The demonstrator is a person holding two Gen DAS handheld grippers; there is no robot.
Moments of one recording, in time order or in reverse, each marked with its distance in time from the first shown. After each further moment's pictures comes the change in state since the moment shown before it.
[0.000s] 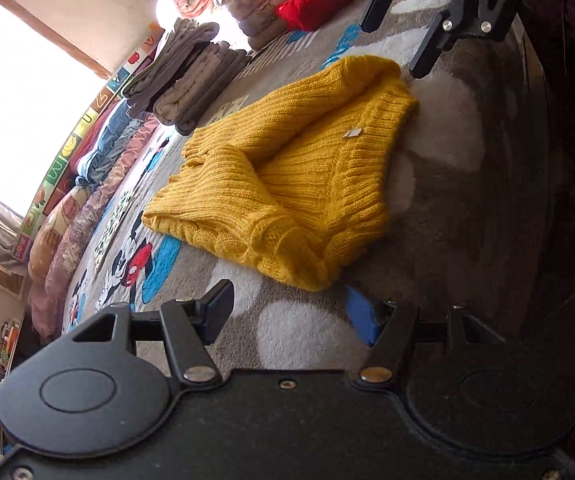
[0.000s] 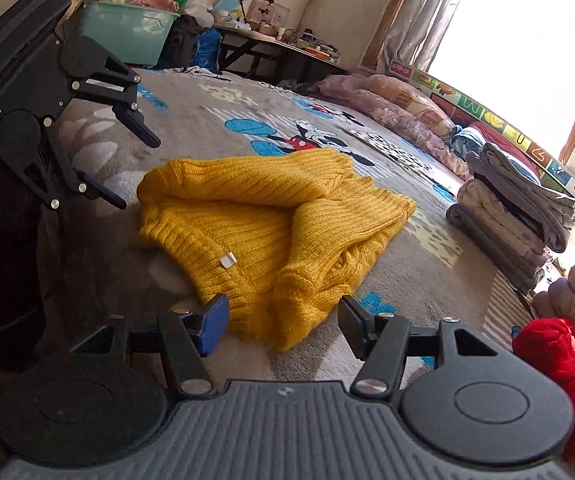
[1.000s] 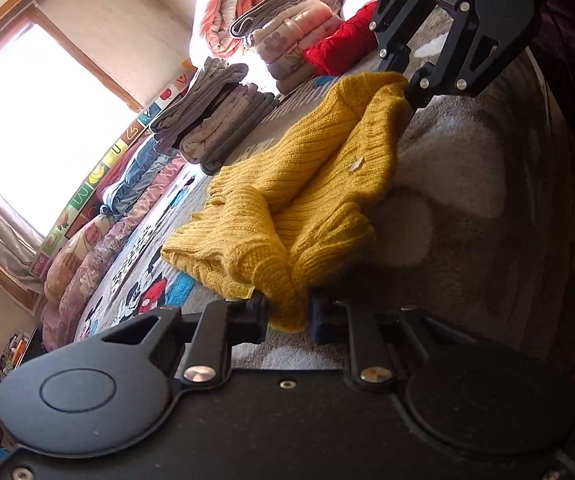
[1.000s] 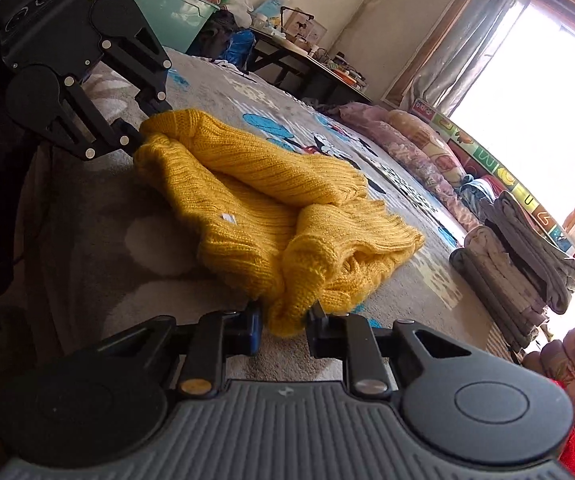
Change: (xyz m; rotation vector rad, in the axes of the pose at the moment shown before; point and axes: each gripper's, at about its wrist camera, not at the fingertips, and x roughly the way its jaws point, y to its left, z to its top) left arm -0.013 -0.004 0.004 -0.079 -0.148 0.056; right arm 0.018 0.012 -0.011 -0.166 -0.079 -0.005
